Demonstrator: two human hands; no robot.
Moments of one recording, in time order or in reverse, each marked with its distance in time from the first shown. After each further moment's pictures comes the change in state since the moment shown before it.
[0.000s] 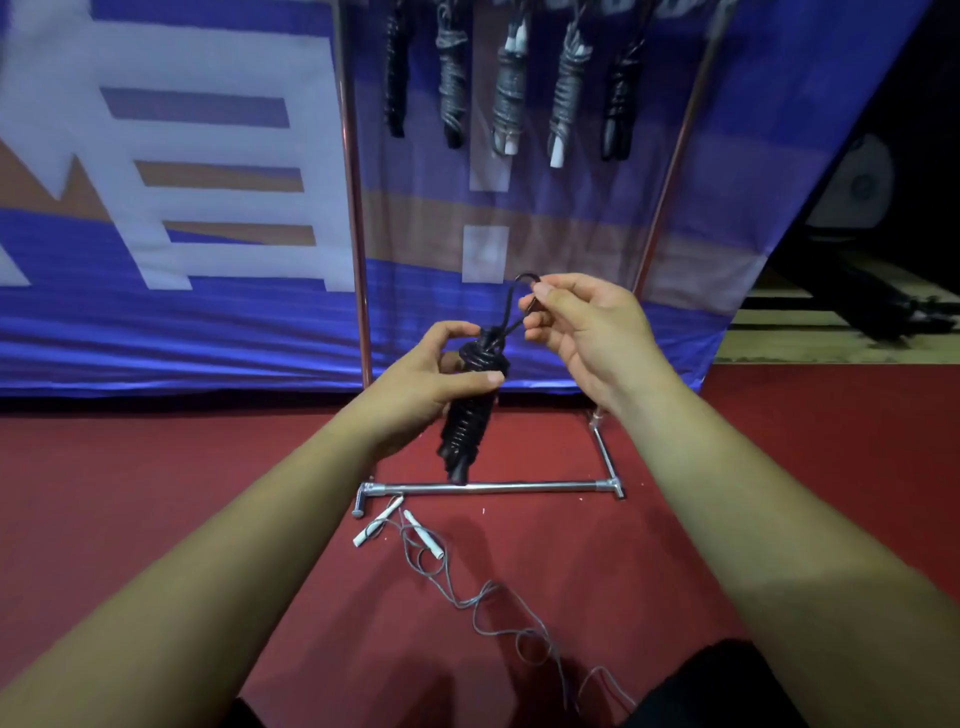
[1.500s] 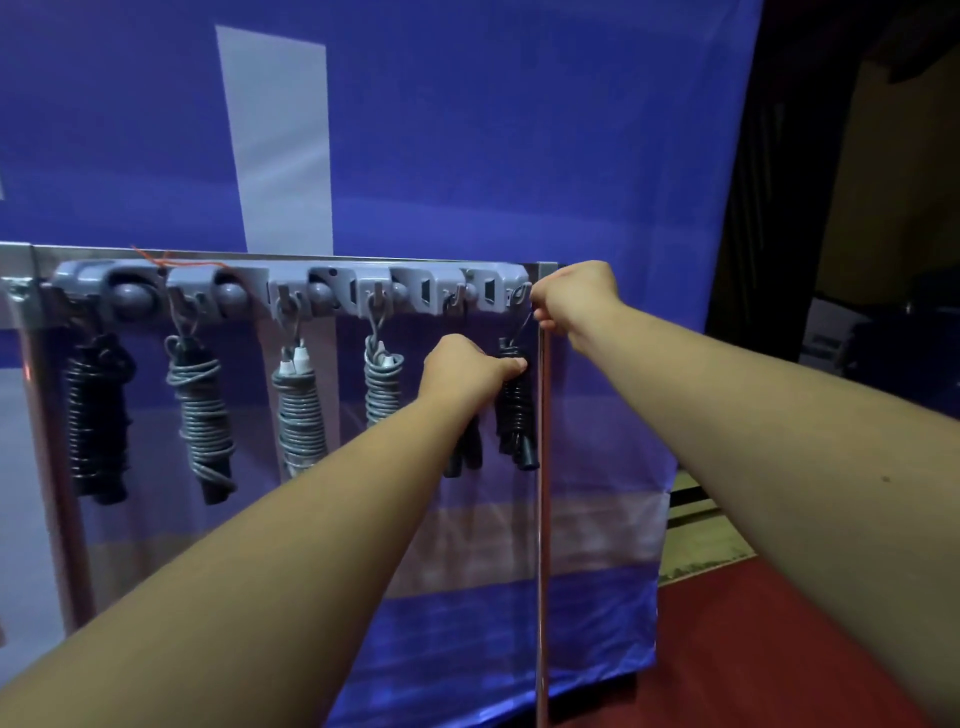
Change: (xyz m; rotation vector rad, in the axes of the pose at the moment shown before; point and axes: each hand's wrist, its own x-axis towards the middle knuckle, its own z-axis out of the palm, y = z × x) left_hand 0.416 0.211 0.125 0.406 0.281 0.328; right_hand 0.374 -0.224 -0.139 -0.461 0.630 -0.211
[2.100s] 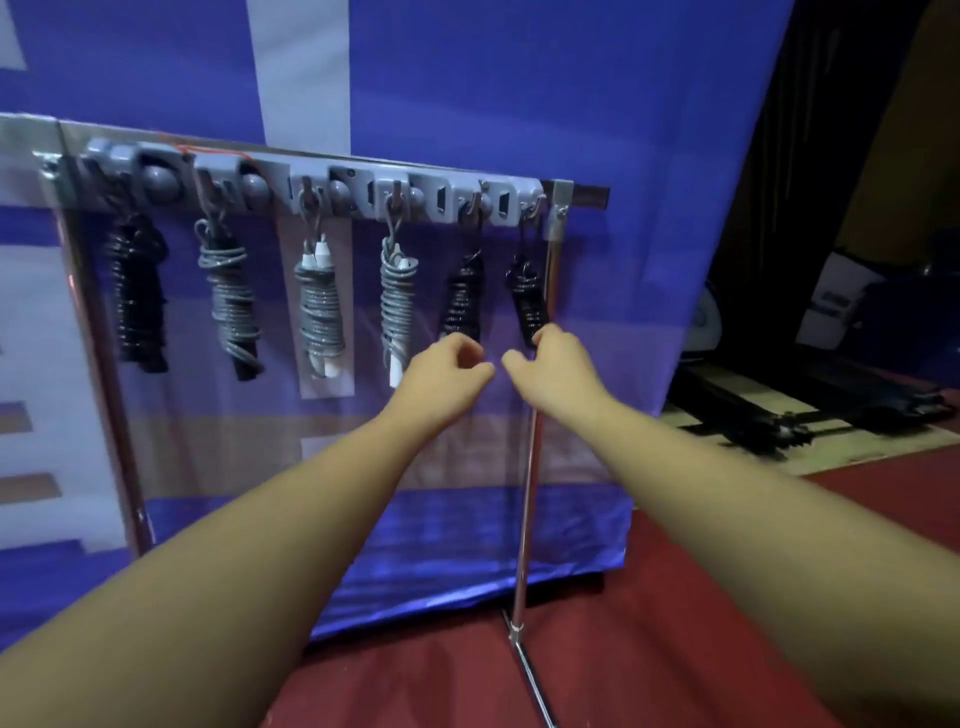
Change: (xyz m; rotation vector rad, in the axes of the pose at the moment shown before) left_hand -0.087 -0.072 -0.017 0.141 -0.113 0.077; right_hand -0.113 0.117 -0.013 -0.671 -0.220 -0.220
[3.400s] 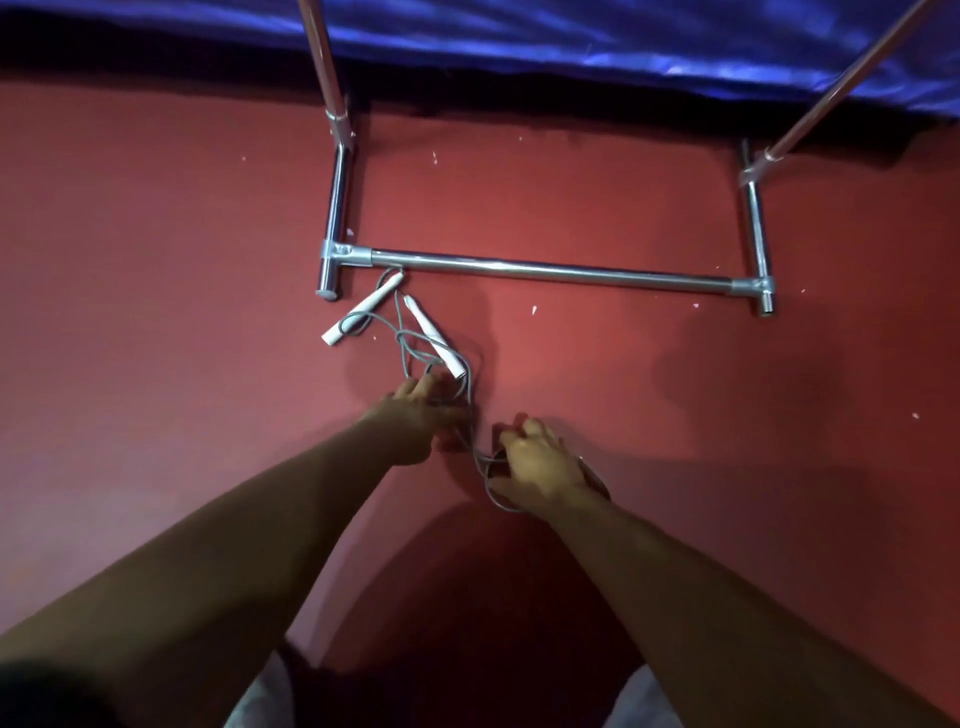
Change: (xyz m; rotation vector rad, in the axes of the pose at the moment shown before) left_hand -0.485 -0.525 0.094 0.680 -0.992 -0.452; right_hand -0.514 0.260 0.422 -0.473 -1.280 -0.048
